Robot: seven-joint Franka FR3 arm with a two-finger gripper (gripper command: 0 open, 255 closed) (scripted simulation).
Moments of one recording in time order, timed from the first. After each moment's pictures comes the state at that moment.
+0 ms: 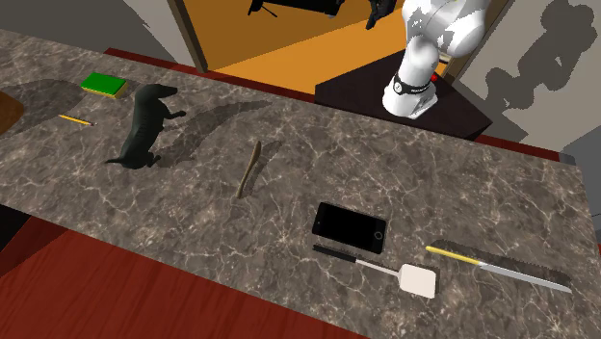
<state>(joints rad) 0.02 -0.77 0.06 -2.33 -0.09 1.60 -0.15</state>
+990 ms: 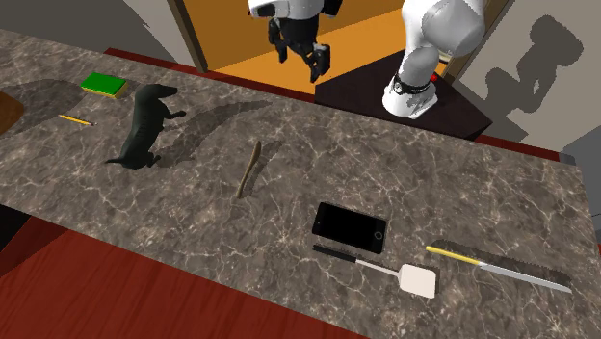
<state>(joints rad) 0.04 -0.25 0.02 -2.12 -0.12 1.81 -0.30</state>
